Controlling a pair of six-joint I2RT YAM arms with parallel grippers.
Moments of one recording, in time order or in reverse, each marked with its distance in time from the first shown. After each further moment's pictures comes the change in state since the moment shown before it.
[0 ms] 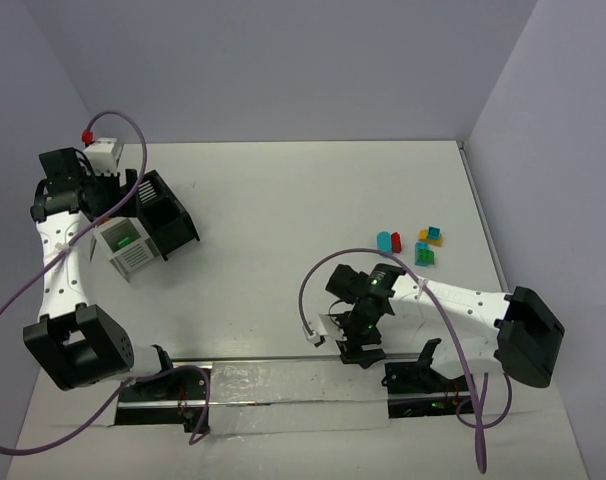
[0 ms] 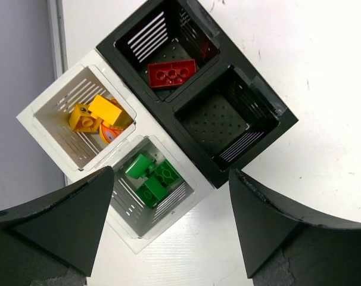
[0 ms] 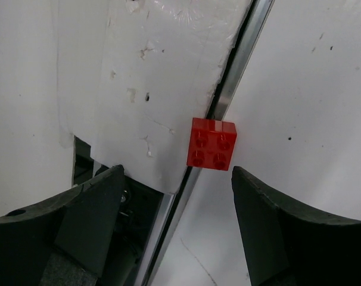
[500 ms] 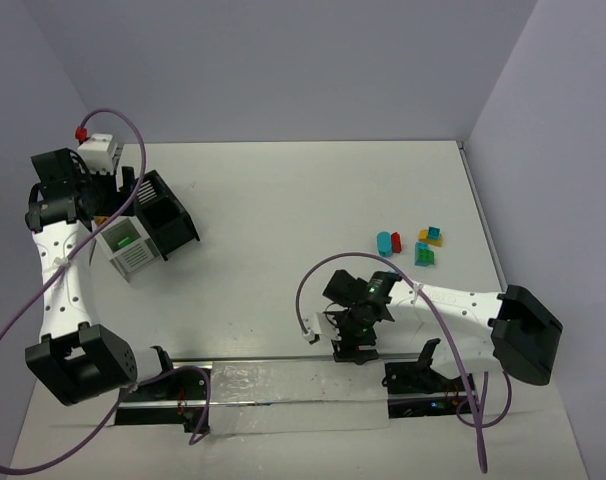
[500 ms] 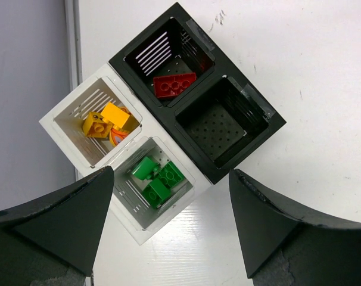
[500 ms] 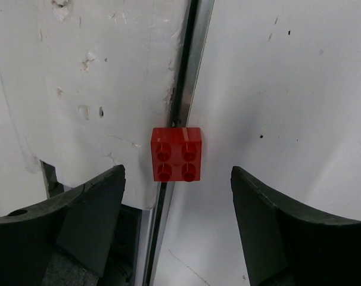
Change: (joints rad) left arm 0.000 -0.086 -0.002 0.007 0.005 0.003; right arm 0.042 0.011 -0.077 0.172 0.120 0.141
